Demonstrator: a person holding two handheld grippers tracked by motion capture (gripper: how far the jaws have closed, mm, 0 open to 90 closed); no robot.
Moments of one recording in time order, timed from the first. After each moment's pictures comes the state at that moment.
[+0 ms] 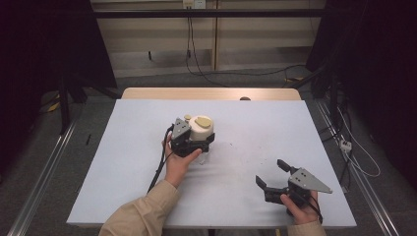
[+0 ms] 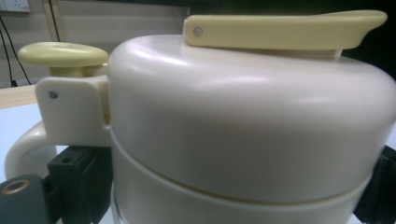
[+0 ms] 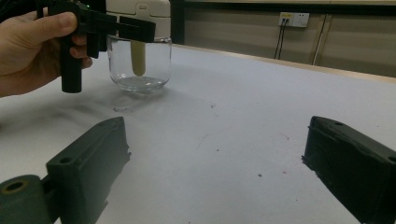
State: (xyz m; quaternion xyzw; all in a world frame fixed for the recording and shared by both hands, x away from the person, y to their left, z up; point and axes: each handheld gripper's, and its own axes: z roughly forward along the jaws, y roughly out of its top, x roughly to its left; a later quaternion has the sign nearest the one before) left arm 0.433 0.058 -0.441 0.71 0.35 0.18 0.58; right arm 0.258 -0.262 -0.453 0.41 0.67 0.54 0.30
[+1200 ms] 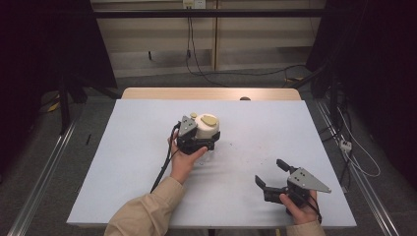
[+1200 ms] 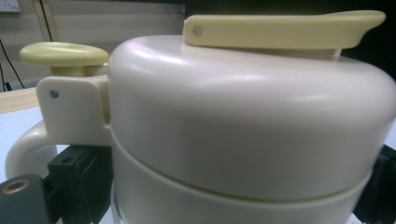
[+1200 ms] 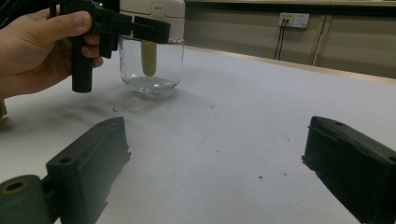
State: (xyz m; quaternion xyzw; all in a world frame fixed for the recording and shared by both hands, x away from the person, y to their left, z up) left arm 0.439 0.041 -0.440 0.72 0.34 0.18 0.58; right arm 0.260 -0.261 -0.454 0.41 0.67 0.54 0.30
